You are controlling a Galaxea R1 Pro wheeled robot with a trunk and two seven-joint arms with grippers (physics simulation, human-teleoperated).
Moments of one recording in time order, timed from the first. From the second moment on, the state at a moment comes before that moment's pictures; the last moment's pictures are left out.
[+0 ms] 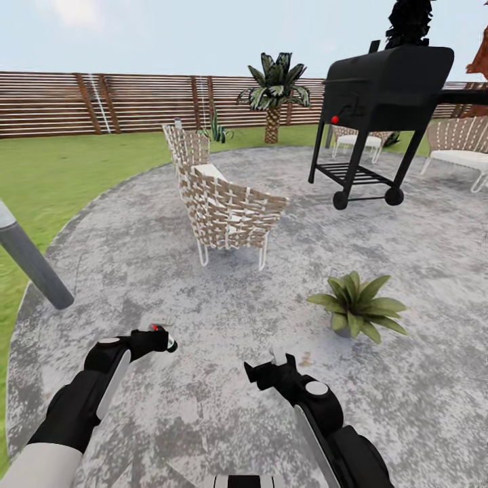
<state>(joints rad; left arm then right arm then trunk) -0.53 0.13 -0.04 -1.24 0.10 0.71 -0.18 -0.30 0.07 0.35 -1.46 -0.08 0.62 0.02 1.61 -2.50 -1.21</state>
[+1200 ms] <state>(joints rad) -0.53 0.13 -0.05 -1.24 0.10 0.71 -0.18 -0.30 0.07 0.35 -1.46 -0.09 0.63 0.02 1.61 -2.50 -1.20</state>
